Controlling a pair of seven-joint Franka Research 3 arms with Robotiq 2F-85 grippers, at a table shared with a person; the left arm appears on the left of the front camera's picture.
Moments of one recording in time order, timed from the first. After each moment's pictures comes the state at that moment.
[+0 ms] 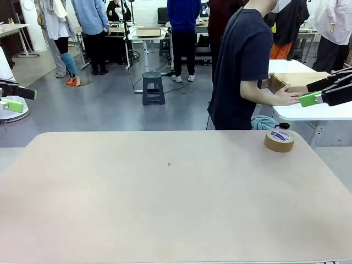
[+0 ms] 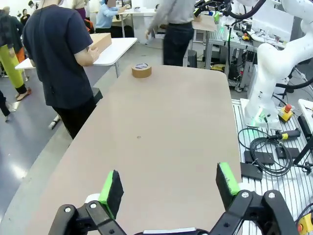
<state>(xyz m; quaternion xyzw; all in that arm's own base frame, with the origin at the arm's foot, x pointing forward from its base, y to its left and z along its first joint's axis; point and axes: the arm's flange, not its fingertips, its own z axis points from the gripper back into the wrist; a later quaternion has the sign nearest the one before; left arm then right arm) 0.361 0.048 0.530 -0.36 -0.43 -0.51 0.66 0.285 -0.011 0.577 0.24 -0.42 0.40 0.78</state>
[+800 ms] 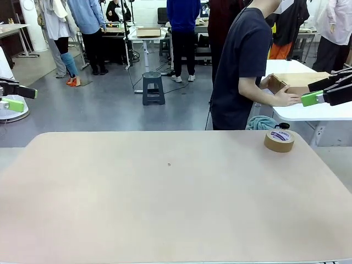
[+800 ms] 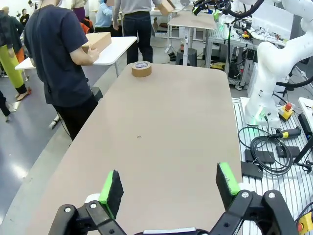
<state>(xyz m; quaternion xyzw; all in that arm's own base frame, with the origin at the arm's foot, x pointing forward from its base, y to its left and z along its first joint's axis) 0.361 0.046 0.532 -0.36 -0.42 -0.51 0.66 0.285 -0.014 0.577 0.24 -0.42 0.40 0.78</state>
